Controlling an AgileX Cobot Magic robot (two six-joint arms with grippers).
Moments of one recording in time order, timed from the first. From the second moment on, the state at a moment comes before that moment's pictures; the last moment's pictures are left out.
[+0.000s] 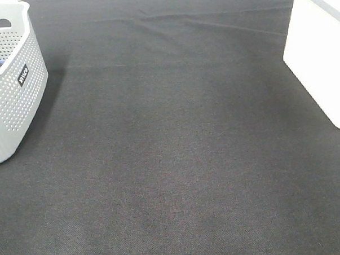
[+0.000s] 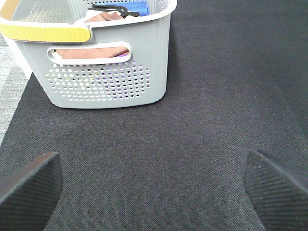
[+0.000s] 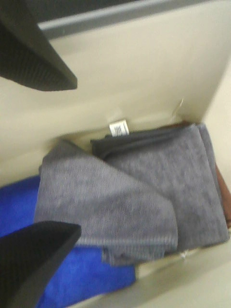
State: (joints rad) left arm 0.00 0.00 -0.50 0.00 1.05 0.00; right arm -0.31 2.20 -2.29 0.28 1.22 -0.04
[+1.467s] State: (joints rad) left arm 0.00 0.00 -0.50 0.00 1.05 0.00; right arm 0.02 1.26 -1.22 0.08 1.22 -0.08
